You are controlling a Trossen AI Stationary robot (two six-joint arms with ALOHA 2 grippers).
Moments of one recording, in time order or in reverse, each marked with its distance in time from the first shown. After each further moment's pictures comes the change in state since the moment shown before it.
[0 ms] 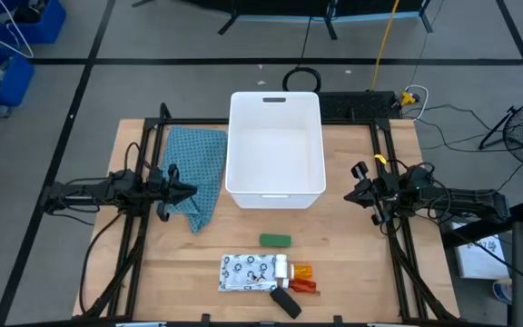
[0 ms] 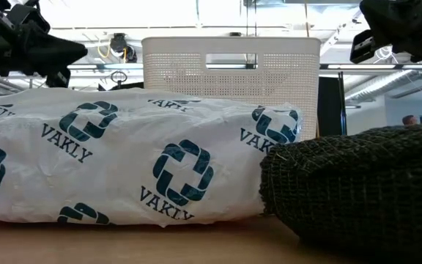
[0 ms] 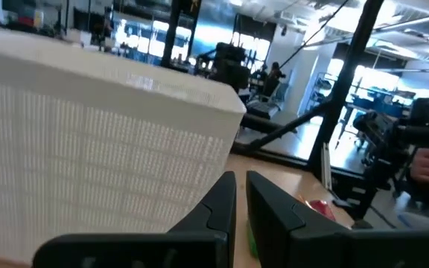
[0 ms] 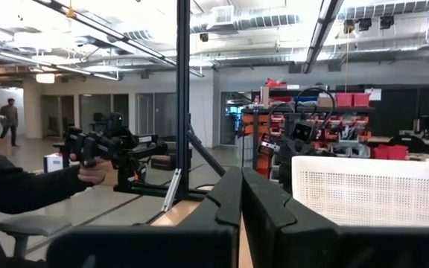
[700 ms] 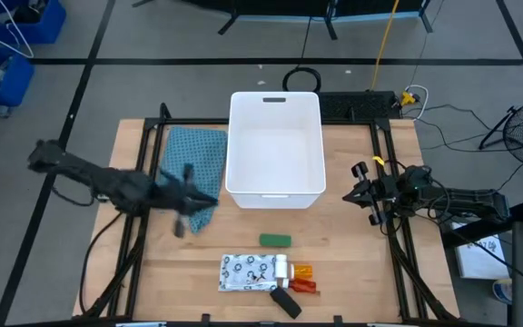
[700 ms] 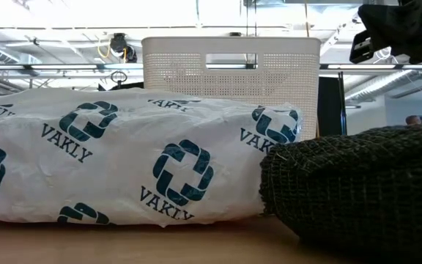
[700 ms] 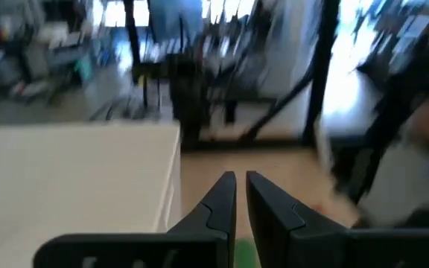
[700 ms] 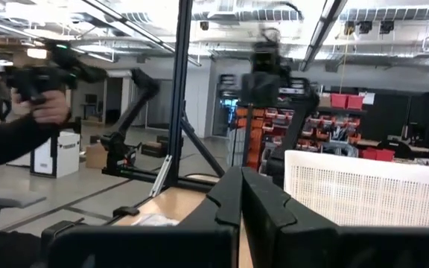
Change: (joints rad) left arm -0.406 0.931 0.761 -0.086 -0.374 0.214; right arm 0.000 0.000 0.000 -0.039 0.002 -0.094
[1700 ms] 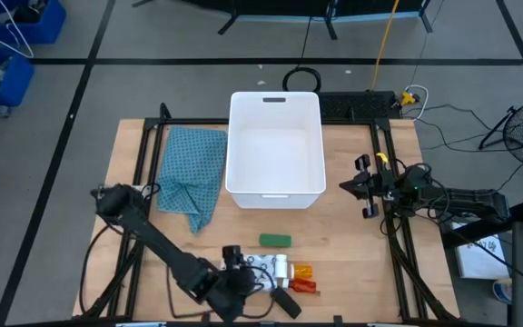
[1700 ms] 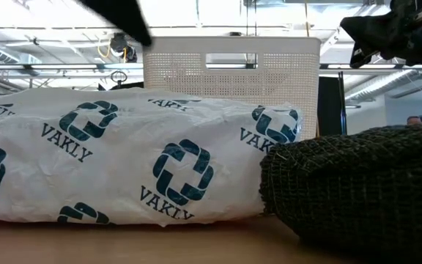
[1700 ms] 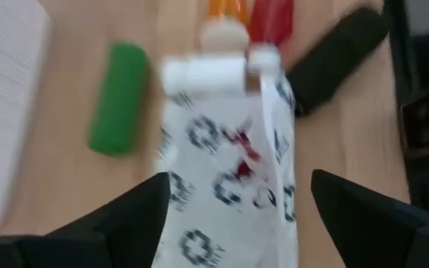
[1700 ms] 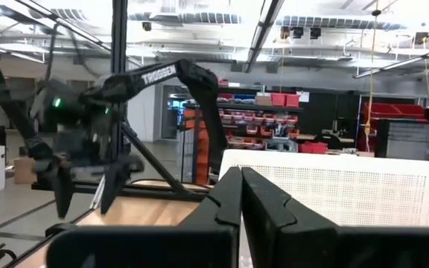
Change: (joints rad) left arm -0.287 1.059 0.815 -0.753 -0.095 -0.573; right arm 0.000 0.000 0.000 0.002 0.214 -0.019
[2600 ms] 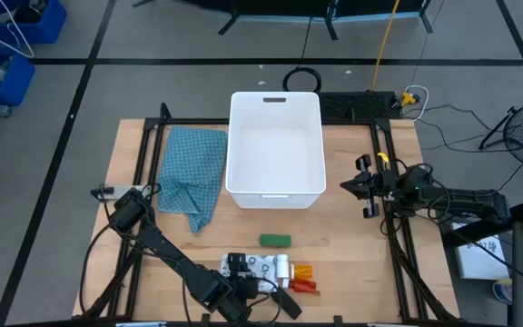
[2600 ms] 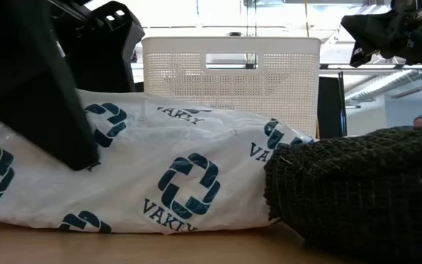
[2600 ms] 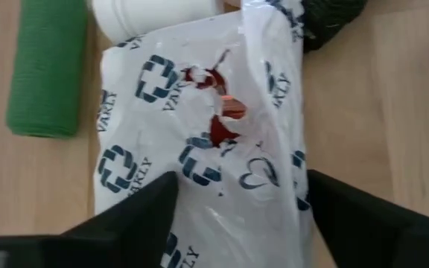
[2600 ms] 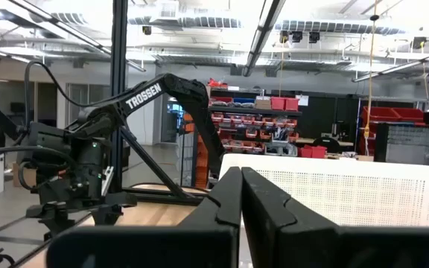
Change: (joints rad) left arm -0.002 0.190 0.004 0.012 0.055 0.024; right arm 0.000 0.000 0.000 0.014 0.000 0.005
